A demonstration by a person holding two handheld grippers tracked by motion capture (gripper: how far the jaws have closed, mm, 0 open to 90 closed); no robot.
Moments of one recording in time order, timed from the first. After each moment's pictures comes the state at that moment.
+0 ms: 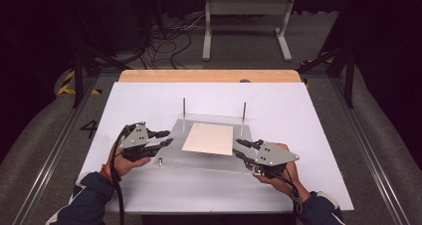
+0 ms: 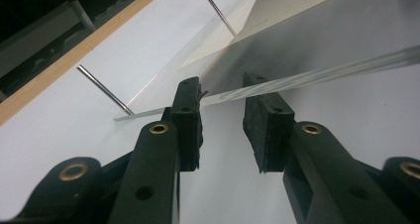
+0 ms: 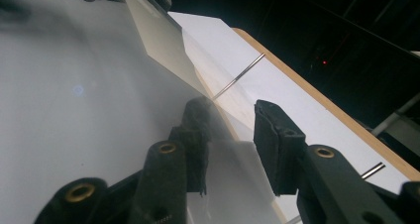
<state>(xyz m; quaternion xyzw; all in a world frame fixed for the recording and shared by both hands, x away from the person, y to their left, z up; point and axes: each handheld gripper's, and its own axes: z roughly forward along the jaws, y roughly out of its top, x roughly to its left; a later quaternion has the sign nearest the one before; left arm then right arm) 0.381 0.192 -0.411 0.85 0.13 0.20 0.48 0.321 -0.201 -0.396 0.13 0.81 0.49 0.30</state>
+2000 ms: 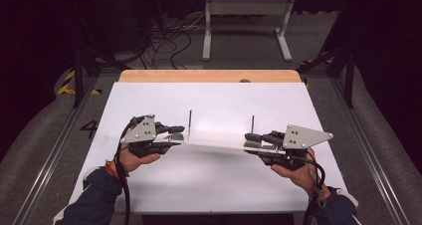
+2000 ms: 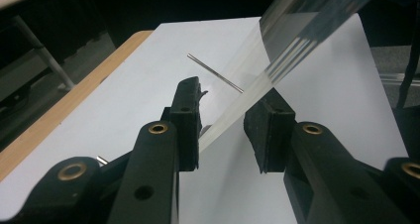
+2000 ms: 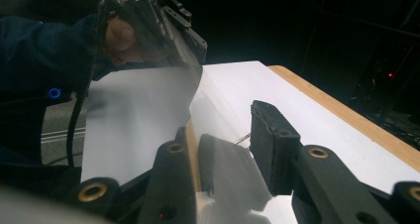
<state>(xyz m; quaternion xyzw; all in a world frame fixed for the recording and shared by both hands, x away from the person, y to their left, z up) 0.371 0.160 -0.359 0.83 0.07 0.16 0.53 0.319 -0.231 -0.333 0.13 0.79 0.57 0.17</state>
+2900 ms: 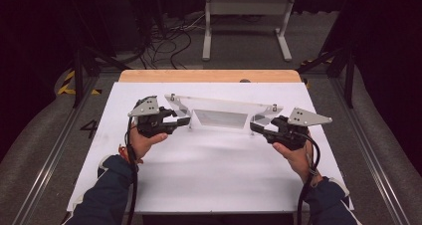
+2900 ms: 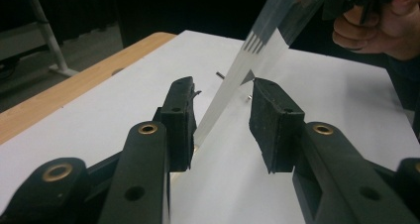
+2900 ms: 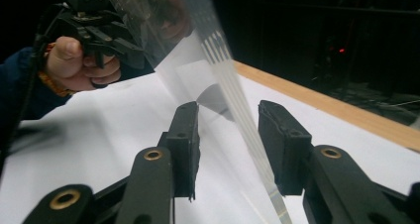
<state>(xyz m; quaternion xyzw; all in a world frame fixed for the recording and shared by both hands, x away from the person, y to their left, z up) 0.428 0.156 -0.376 0.79 0.15 0.10 0.58 0.375 -0.260 -0.363 0.24 0.75 0.59 0.18</state>
